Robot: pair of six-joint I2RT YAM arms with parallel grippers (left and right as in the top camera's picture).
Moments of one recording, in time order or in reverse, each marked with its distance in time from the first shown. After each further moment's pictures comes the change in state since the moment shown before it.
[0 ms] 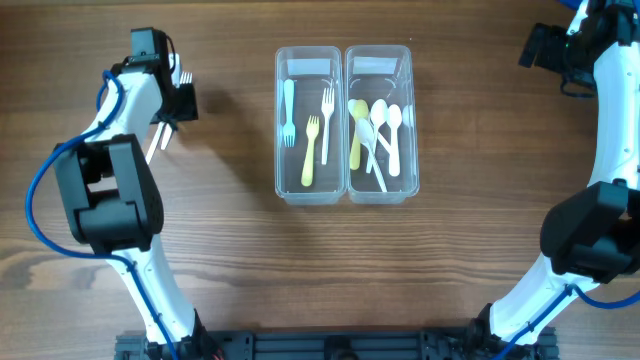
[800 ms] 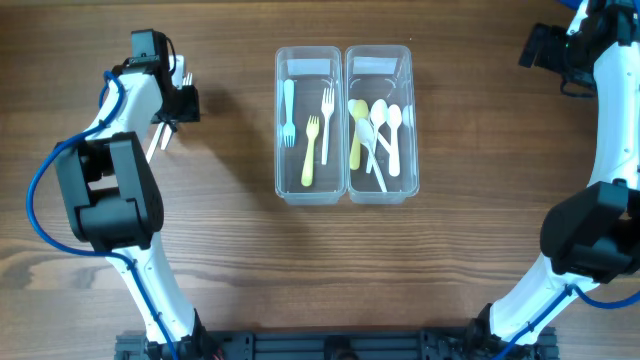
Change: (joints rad) left arm 0.002 0.010 0.000 0.010 0.048 0.045; right arm 0.000 0.000 0.000 0.000 0.000 0.000
